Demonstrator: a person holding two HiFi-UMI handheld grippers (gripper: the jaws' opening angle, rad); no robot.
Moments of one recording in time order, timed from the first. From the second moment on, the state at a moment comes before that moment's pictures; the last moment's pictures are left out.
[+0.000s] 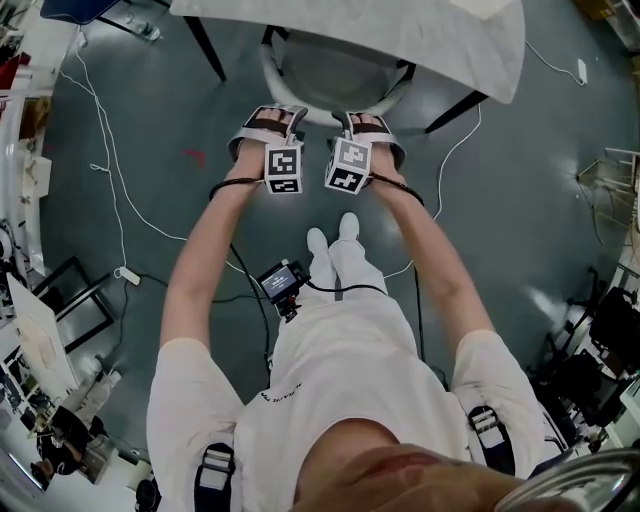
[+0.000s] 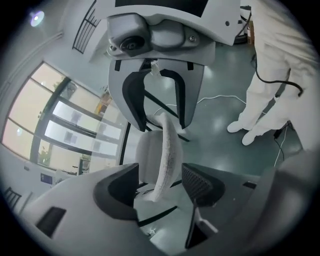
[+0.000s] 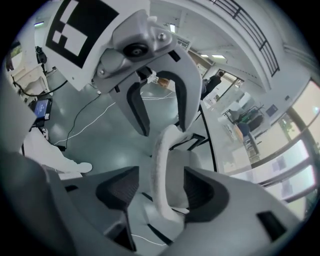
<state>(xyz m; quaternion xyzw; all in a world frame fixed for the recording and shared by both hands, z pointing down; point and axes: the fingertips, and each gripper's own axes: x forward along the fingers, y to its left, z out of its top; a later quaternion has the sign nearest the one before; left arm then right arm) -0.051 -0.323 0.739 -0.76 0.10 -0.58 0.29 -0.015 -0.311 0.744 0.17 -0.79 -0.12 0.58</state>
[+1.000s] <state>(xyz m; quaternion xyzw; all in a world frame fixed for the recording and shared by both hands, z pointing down) -0.053 -0.345 0.803 -0.70 0.05 -0.62 0.34 -0.006 -0.325 0.805 0.14 -0.76 -0.13 0.62</state>
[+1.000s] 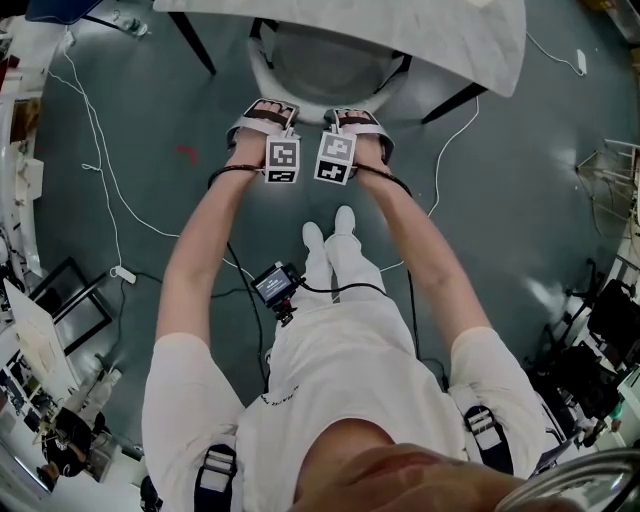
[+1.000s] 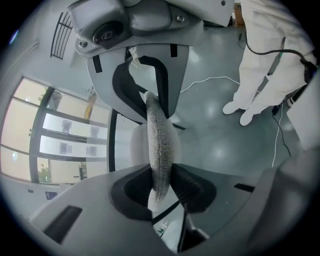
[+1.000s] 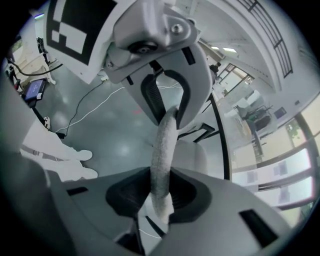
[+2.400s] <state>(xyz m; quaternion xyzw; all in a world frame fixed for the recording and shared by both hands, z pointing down) -0.063 -0.287 0.796 -0.71 0.06 -0.63 0.31 -0.017 -0.270 0.800 0.13 -0.77 -0.10 0.62</state>
